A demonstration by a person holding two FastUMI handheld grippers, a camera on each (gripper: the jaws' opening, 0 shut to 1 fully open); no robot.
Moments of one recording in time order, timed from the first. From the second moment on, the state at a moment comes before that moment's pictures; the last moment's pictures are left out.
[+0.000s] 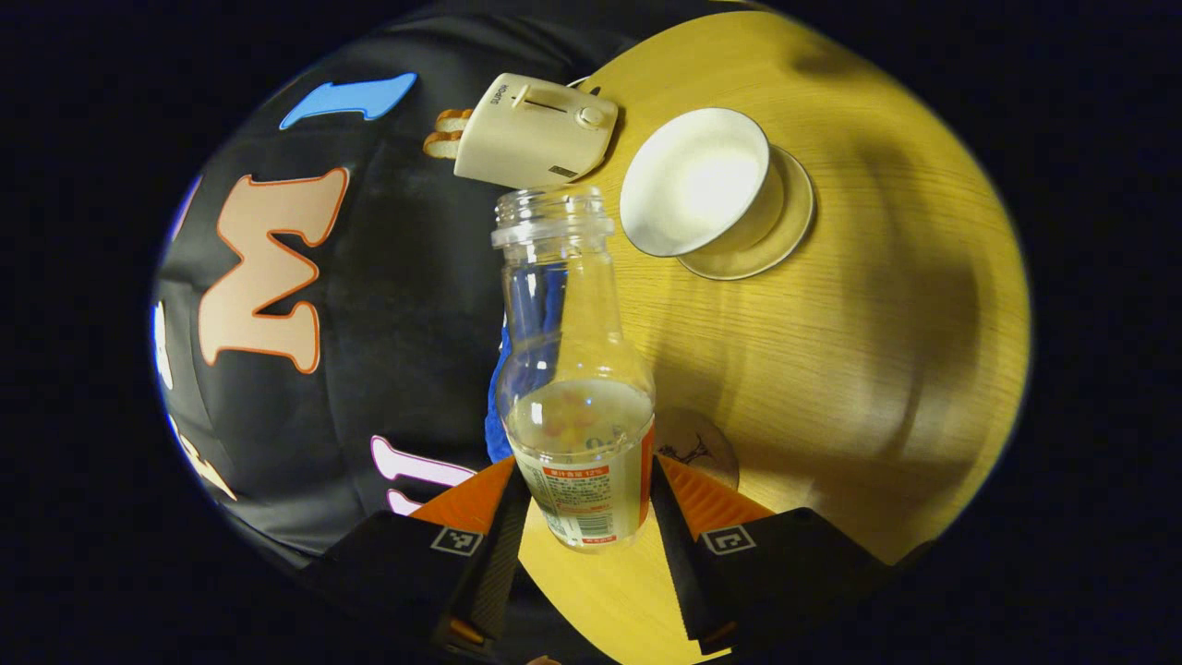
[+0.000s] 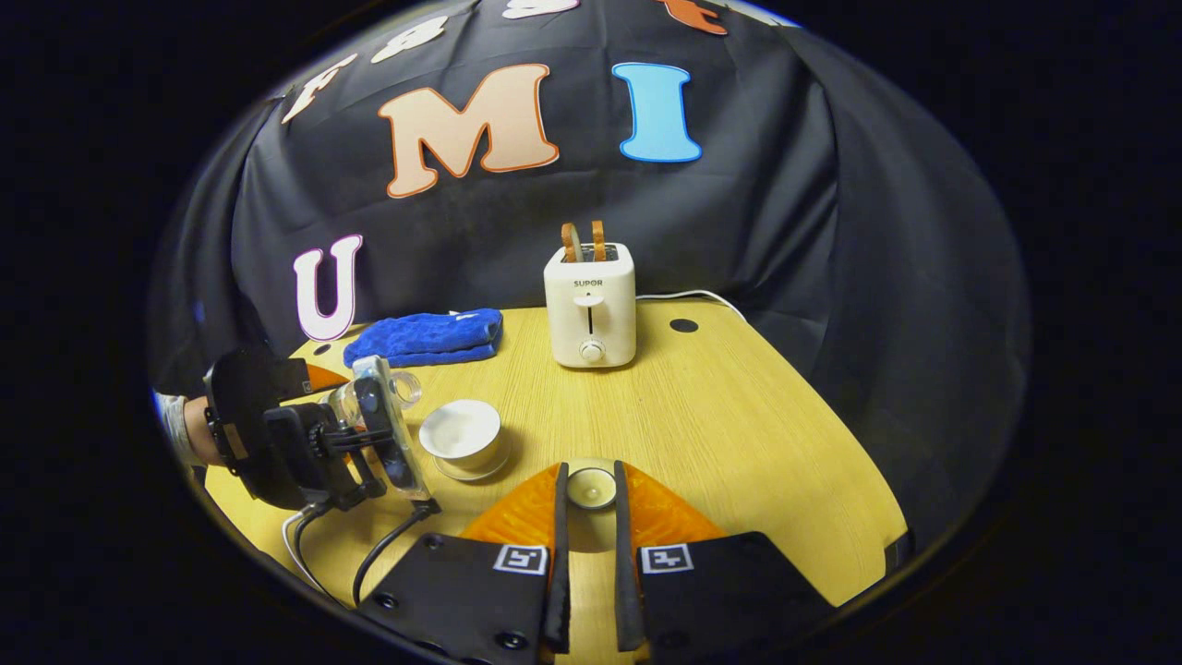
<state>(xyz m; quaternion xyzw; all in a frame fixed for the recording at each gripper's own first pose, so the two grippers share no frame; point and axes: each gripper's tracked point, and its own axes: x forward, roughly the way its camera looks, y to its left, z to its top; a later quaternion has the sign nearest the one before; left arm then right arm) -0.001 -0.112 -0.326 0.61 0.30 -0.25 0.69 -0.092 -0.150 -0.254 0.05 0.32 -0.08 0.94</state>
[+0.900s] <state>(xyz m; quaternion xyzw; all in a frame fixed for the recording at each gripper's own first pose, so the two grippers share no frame) 0.020 -0.119 -0.312 0.73 0.29 -0.28 0.55 -0.109 -0.137 -0.268 0.09 0.32 -0.04 0.94</state>
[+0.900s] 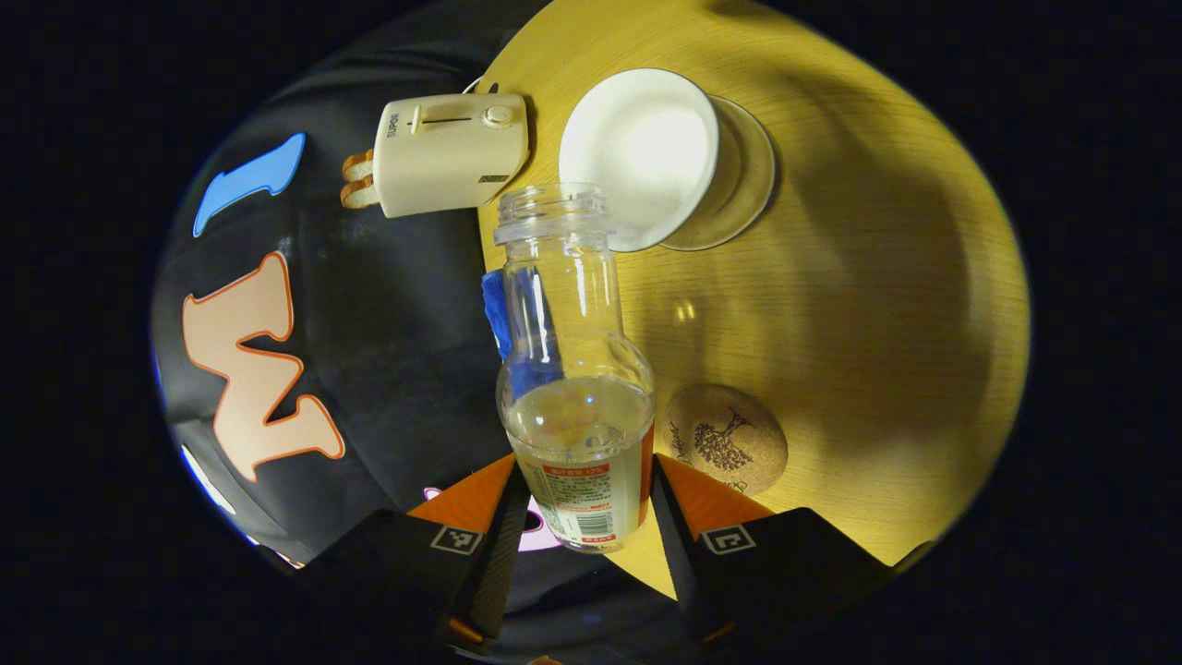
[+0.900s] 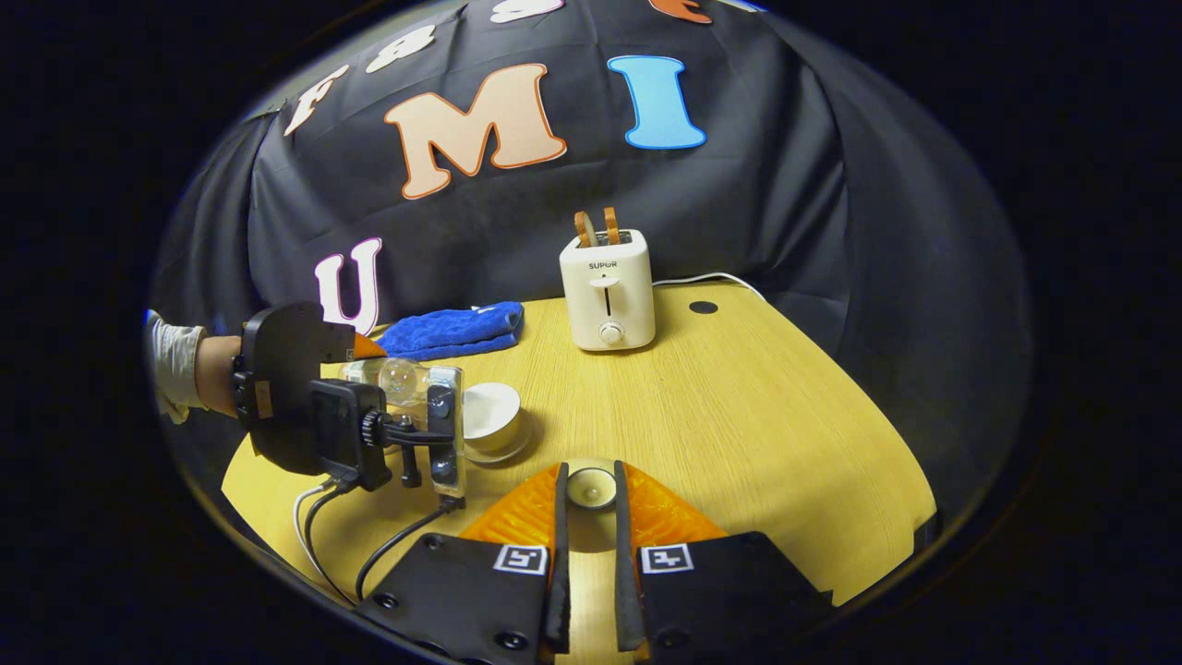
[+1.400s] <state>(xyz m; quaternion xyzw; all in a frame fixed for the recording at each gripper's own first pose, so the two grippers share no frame) 0.026 -0.118 -0.298 0.77 0.28 -0.28 0.50 -0.115 -0.130 -0.275 0.10 0.33 -0.03 0.94</state>
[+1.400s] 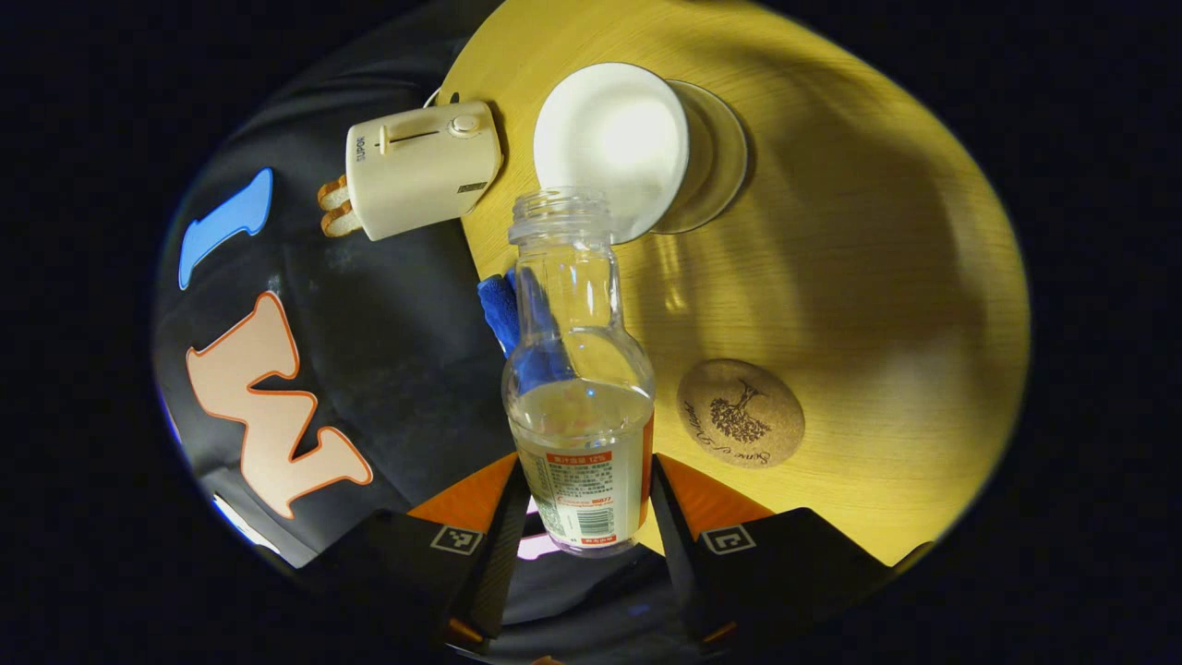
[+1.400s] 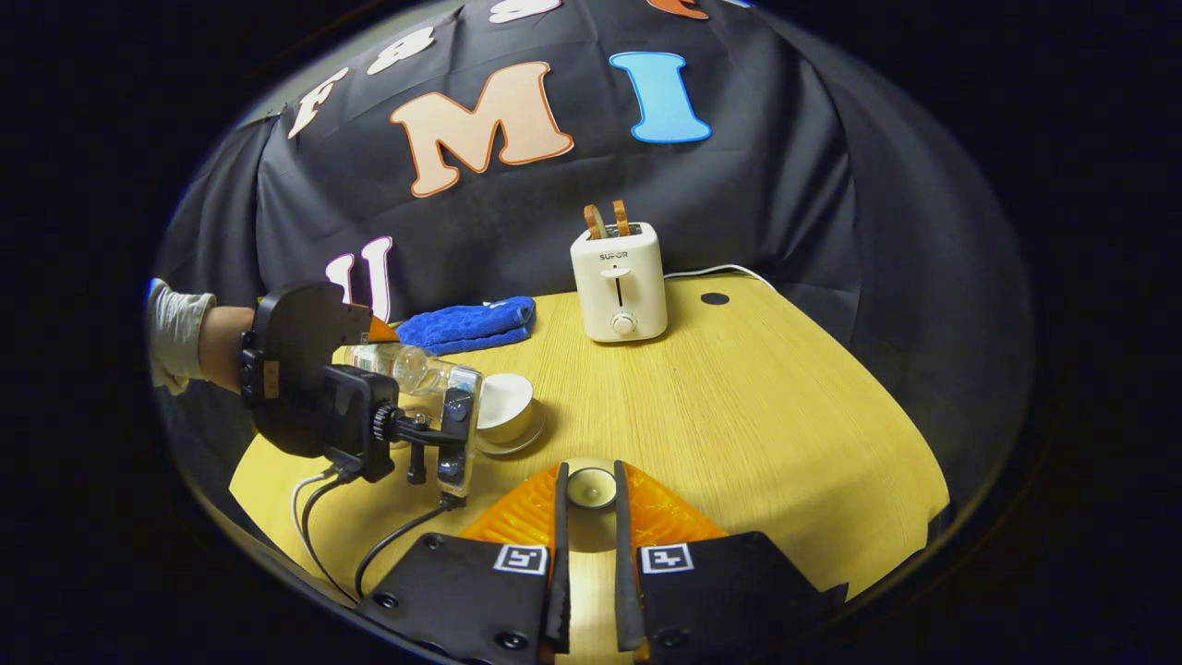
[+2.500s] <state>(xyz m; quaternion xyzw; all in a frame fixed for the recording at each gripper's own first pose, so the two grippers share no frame) 0.029 -0.134 -0.259 0.82 0.24 -0.29 0.42 -0.111 -0.139 -0.277 0.12 0.32 -0.03 0.94</state>
